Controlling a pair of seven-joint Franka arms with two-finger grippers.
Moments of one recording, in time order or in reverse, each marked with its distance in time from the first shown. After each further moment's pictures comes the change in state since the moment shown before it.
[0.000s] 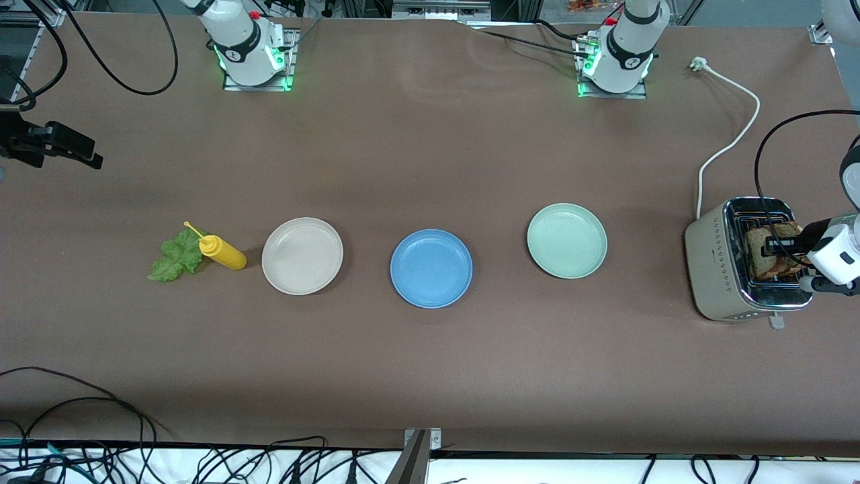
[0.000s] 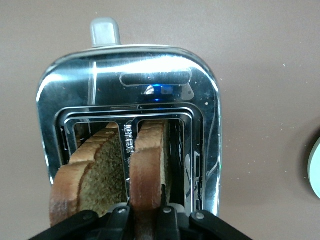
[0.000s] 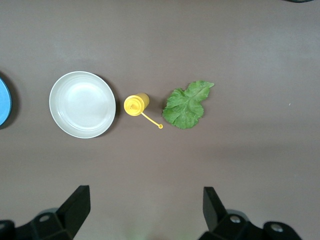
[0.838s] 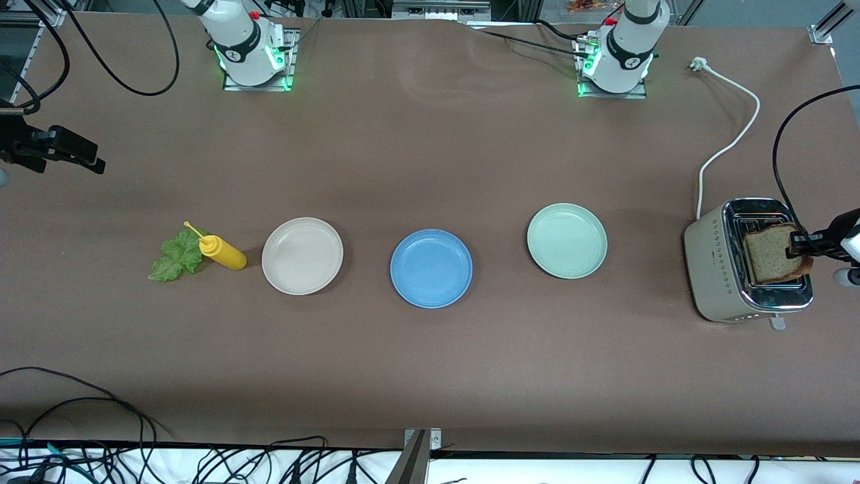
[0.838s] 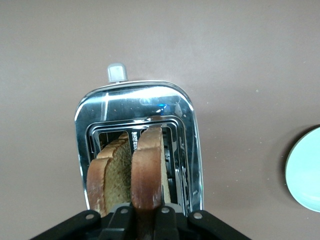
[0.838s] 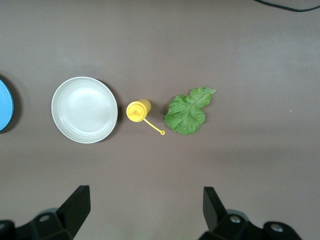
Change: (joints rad) left arm -0.015 -0.082 -0.004 0.044 0.000 -0.014 0.000; right arm 0.004 0.005 0.006 0.000 0.000 0.026 0.000
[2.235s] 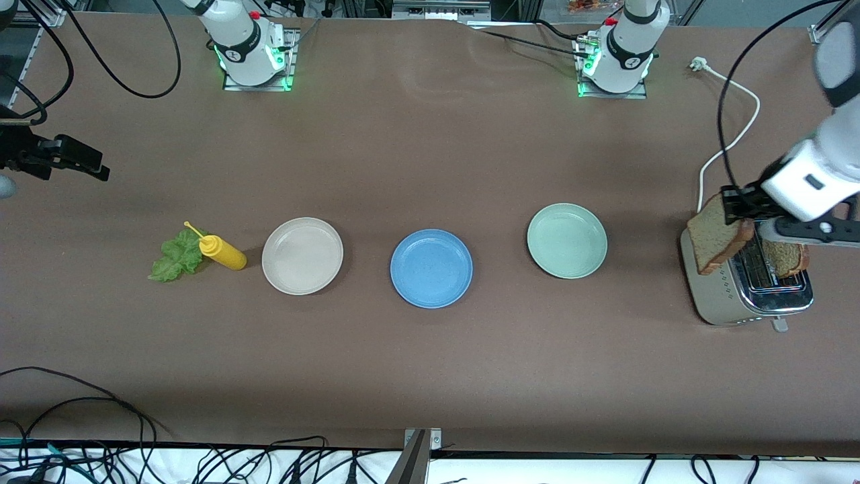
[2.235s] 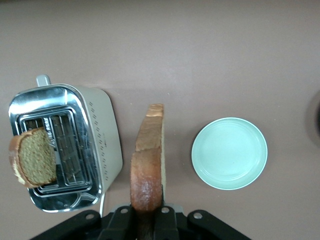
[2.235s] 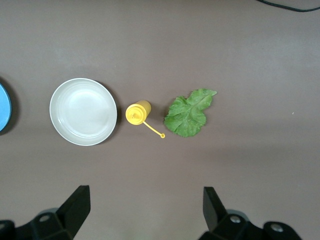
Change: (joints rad) left arm -0.043 -0.201 -0.322 0.018 0.112 -0.183 -0.361; right arm 0.001 0.020 0.000 0.000 0.000 0.016 0.000
